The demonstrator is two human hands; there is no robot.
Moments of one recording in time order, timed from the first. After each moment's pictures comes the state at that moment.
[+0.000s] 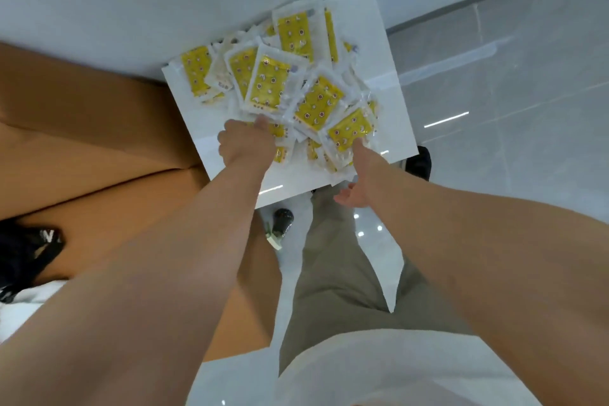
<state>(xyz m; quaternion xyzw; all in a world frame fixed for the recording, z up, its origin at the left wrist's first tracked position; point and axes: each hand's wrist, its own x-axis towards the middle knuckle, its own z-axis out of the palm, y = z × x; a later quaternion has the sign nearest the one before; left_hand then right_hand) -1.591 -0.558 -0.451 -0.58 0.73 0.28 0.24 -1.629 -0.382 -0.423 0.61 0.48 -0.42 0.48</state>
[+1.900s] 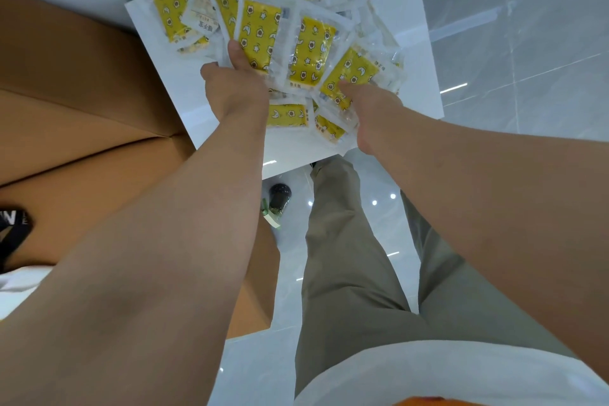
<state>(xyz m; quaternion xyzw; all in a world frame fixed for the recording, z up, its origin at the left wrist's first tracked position) -1.595 -0.570 -0.516 -0.64 0.68 0.36 0.07 -1.635 -0.403 -0.492 0.51 0.63 -0.42 0.42</state>
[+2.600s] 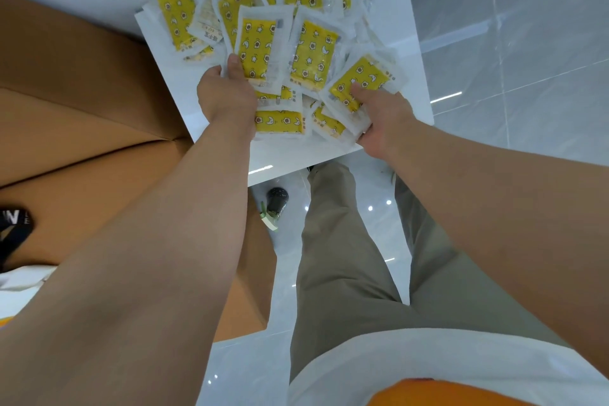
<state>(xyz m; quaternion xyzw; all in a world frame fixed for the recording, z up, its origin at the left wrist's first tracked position) -1.583 -0.586 -0.505 -0.60 0.68 0.42 0.05 -1.637 -0.377 -0.484 0.50 0.55 -0.56 0.36</state>
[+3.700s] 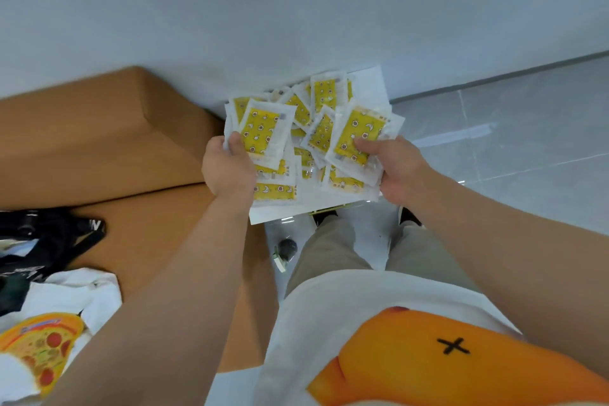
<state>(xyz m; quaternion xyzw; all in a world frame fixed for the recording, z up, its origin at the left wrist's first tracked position) -1.524 -0.592 -0.313 -0.59 0.71 0.38 -0.08 -1.647 -0.374 -0.293 0.32 0.55 -0.64 0.44</state>
